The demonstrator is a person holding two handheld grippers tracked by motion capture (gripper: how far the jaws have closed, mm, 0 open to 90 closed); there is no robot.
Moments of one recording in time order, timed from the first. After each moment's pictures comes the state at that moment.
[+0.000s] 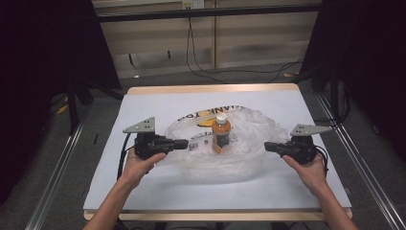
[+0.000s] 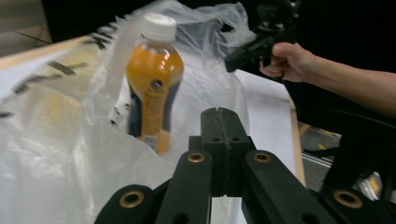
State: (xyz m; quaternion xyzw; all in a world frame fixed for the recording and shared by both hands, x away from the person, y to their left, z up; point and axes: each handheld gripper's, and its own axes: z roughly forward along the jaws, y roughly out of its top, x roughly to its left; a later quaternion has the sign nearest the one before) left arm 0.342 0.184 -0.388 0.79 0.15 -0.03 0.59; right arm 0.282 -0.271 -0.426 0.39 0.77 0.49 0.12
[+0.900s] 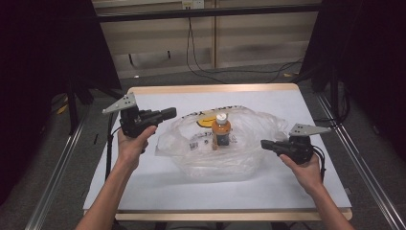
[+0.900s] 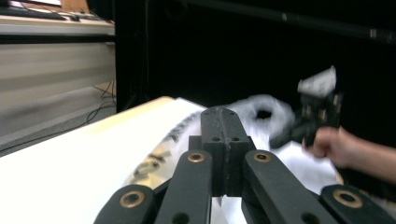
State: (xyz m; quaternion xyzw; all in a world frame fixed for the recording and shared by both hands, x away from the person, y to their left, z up) left arm 0.357 0.200 -0.342 0.74 0.20 0.06 0.64; right arm 0.282 -0.264 -0.423 0.38 0.75 0.52 0.13
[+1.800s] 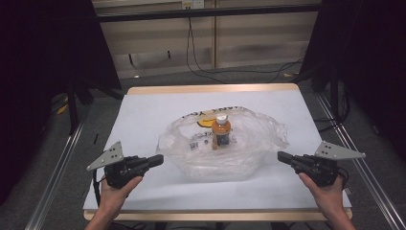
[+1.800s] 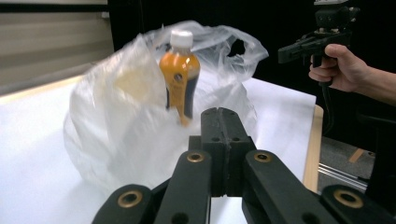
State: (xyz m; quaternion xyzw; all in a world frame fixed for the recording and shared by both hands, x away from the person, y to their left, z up) left arm 0.260 0.245 -0.403 0.76 0.21 0.07 0.61; right arm 0.210 -0.284 -0.411 0.38 0.73 0.55 0.18
